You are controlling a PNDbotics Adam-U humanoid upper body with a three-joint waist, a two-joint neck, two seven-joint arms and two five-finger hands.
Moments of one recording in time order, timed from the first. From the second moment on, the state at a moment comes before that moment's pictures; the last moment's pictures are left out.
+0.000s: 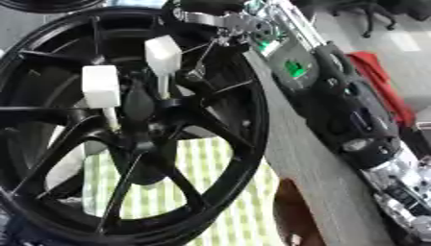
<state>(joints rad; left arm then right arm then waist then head) -0.15 0.25 0.35 -1.34 0.20 -0.15 0.42 -0.99 -0.30 0.33 -1.46 0.73 -0.12 0.68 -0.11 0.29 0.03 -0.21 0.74</state>
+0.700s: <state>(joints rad) -0.16 0.25 0.35 -1.34 0.20 -0.15 0.42 -1.00 -0.30 0.33 -1.47 0.70 -0.09 0.71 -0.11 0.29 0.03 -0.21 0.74</state>
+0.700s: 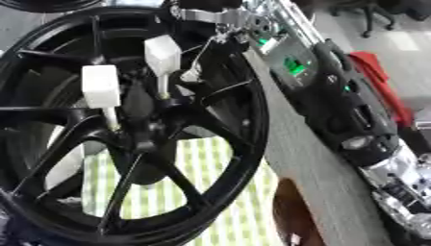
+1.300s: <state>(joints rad) -0.16 0.25 0.35 -1.34 0.20 -0.14 0.42 -1.00 -0.31 0.33 -1.47 0.68 -0.06 0.71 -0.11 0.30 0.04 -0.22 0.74</state>
